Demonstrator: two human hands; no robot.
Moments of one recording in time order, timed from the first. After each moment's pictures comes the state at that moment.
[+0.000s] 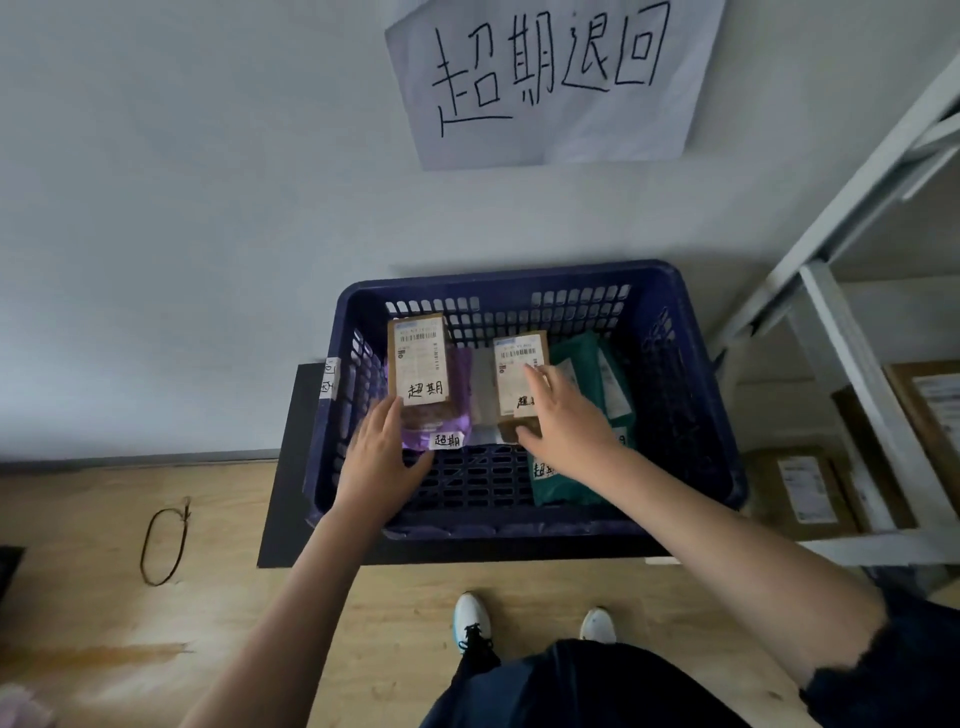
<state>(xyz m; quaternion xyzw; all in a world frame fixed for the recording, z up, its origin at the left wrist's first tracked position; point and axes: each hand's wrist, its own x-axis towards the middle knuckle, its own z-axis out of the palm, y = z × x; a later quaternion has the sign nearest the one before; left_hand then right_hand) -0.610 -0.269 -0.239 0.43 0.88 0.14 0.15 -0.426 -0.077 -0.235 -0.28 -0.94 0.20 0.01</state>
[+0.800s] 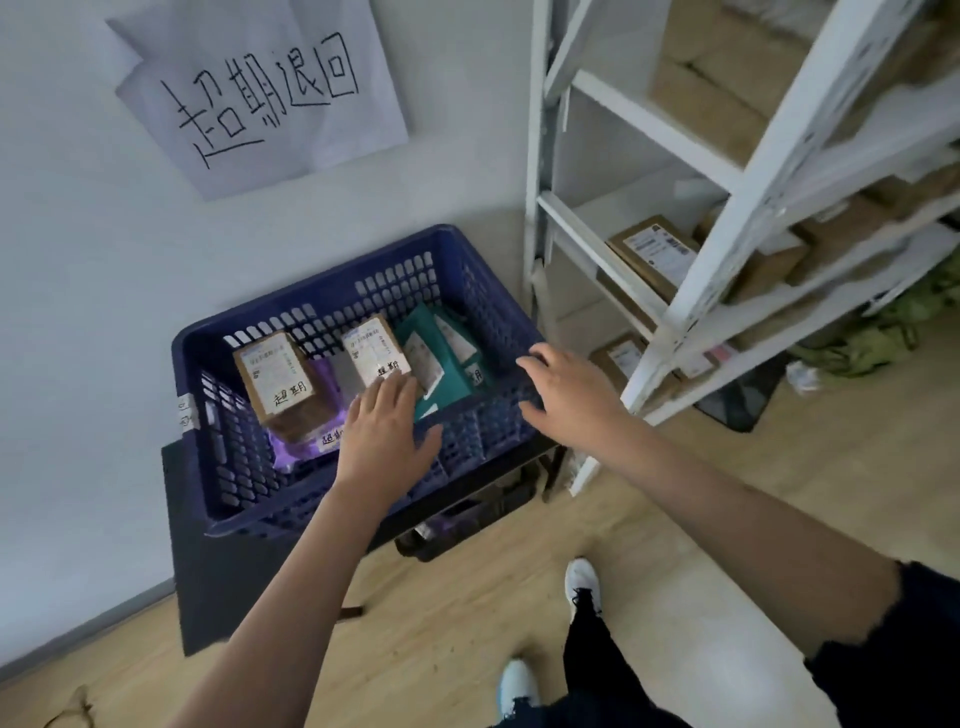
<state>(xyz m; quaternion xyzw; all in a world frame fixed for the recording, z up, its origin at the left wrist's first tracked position) -0.459 -0.253 -0.186 0.67 0.74 0.03 0.04 -0.219 -0.160 -0.180 -0.46 -0.88 0.08 0.04</state>
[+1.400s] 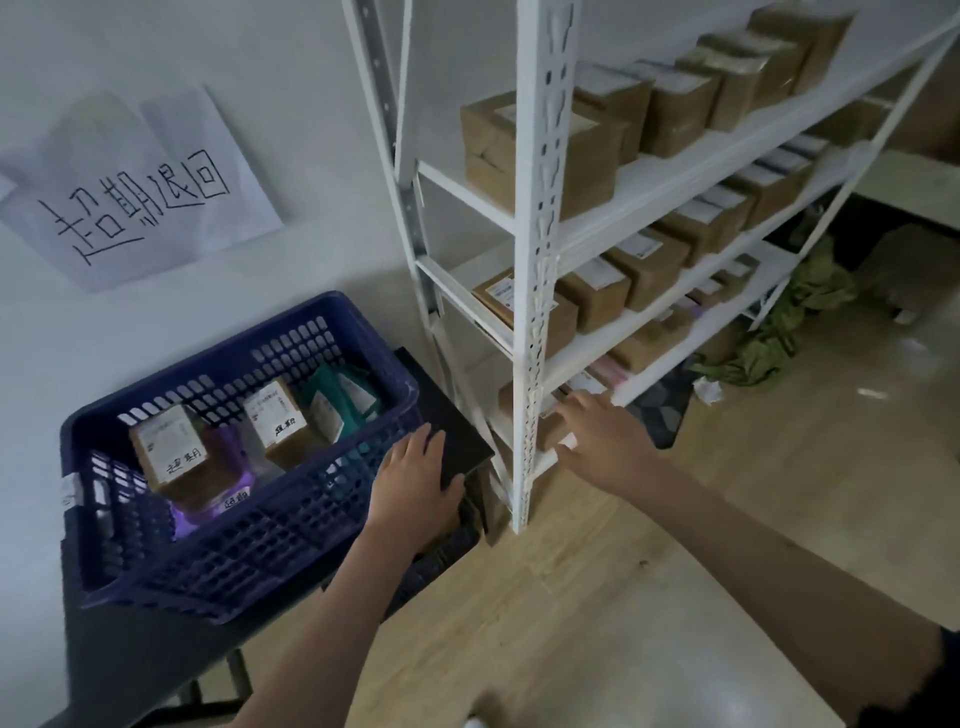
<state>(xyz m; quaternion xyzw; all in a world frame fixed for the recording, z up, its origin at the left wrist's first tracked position) -0.272 -0.259 -0.175 0.72 0.68 0.02 0.10 -0.010 -0.211 -0.158 -0.58 -0.81 0.08 0.02</state>
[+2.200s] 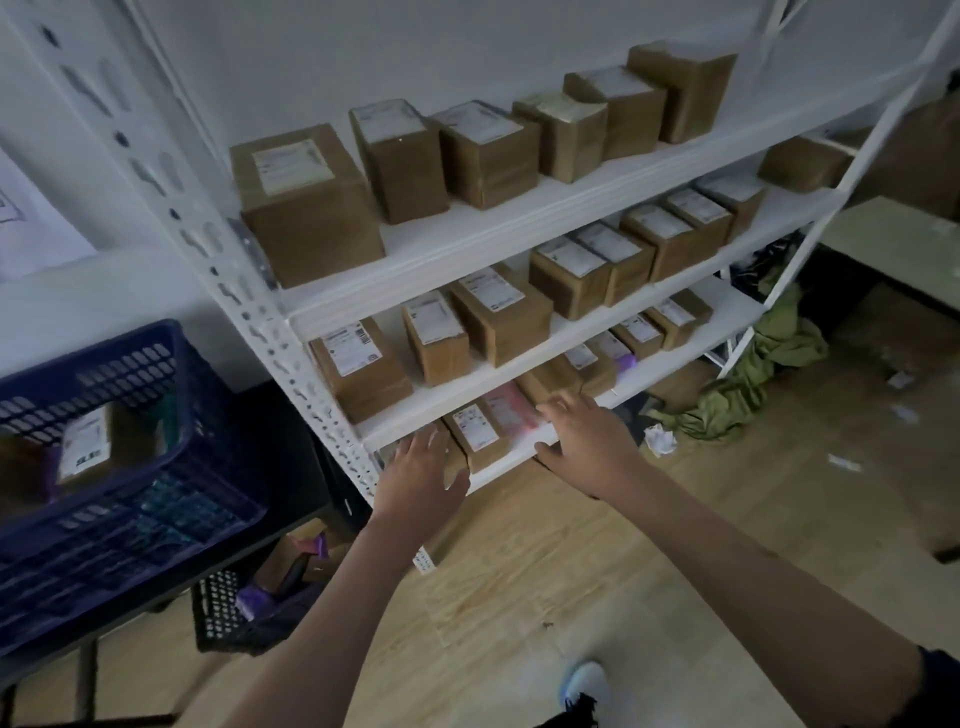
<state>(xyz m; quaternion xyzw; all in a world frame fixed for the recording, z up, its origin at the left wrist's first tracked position) 0.084 -0.133 -0.187 0.68 0.72 0.03 0.12 0.314 -0.068 -0.165 -0.52 -0.85 0.09 0.04</state>
